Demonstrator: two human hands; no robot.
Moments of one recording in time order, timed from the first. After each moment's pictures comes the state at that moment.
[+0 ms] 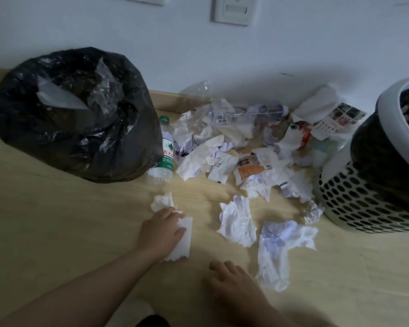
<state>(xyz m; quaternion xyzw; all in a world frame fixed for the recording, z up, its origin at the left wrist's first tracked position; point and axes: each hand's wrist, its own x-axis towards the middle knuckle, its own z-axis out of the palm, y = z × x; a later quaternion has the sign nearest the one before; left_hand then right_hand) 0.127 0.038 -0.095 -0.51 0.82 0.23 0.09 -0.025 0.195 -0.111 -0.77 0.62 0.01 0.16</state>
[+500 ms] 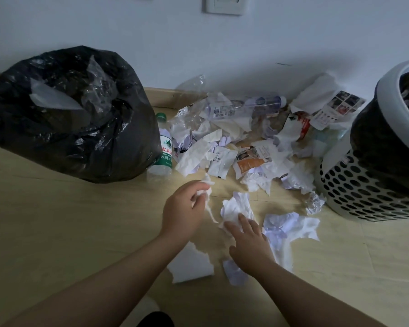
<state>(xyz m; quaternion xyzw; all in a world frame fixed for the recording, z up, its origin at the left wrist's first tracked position) 0.077 0.047 -0.041 -0.53 0.70 0.38 -0.29 -0.051 0.145 -0.096 -0.53 0.79 0.03 0.31</state>
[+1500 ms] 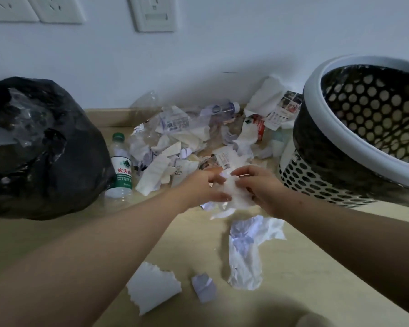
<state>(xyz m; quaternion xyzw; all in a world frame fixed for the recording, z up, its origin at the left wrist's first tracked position) -0.044 0.008 -0.001 -0.41 0.76 0.50 0.06 -0.172 0.094 0.002 -0.19 0.72 -0.41 0.53</state>
